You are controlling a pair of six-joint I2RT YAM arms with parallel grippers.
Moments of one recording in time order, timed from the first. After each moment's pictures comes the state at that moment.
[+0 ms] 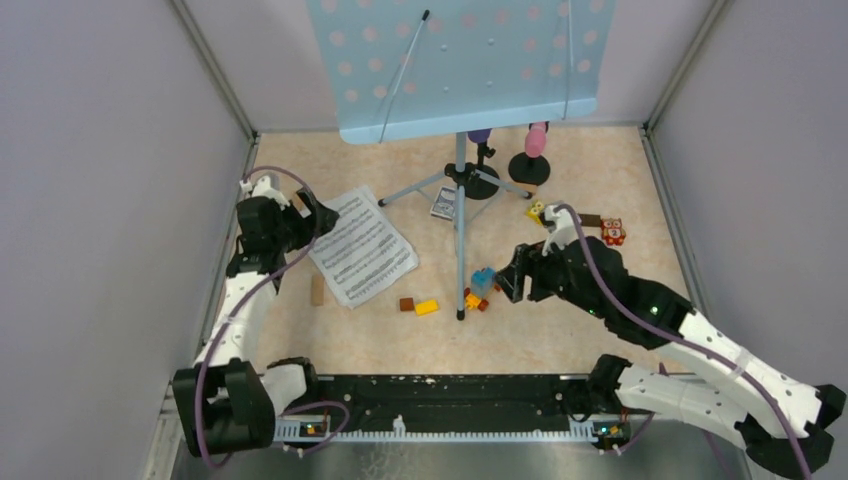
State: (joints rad) left arm 0.13 1.13 0.72 -0.12 0.27 -0.49; right arm 0.92 0.69 0.88 -0.60 0.21 0.50
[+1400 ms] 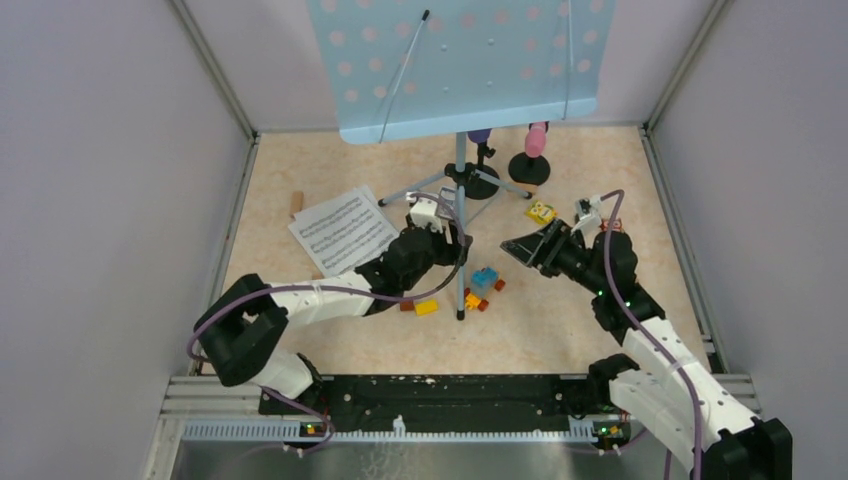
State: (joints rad) left arm -0.88 1.45 0.73 0.47 -0.29 -0.46; right arm 0.33 0.74 0.47 0.04 -0.40 0.89
